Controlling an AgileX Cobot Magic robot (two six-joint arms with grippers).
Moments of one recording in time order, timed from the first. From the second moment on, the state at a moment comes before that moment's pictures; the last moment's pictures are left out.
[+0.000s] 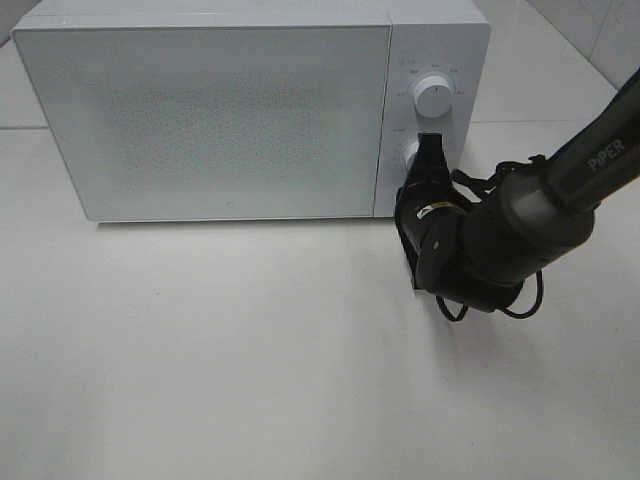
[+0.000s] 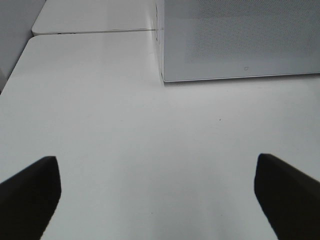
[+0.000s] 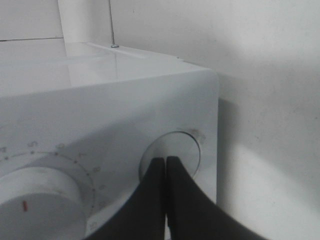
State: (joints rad) left arm 0.05 0.00 -0.50 -0.16 1.04 0.14; right arm 0.58 2.15 -0.89 0.82 -0.92 1.22
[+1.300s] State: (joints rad) left arm 0.05 0.00 -0.50 -0.16 1.04 0.14; right arm 0.57 2.22 -0.98 0.91 -0.93 1.14
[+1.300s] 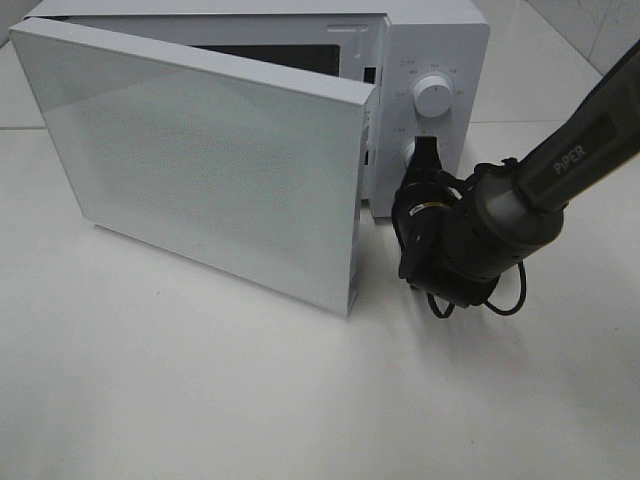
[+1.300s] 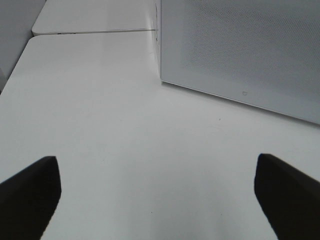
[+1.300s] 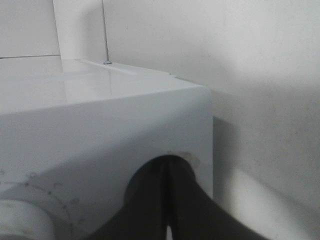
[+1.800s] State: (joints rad) left arm 0.05 0.00 -0.50 -0.16 1.04 0.14; right arm 0.57 2.22 -0.98 0.91 -0.92 1.13
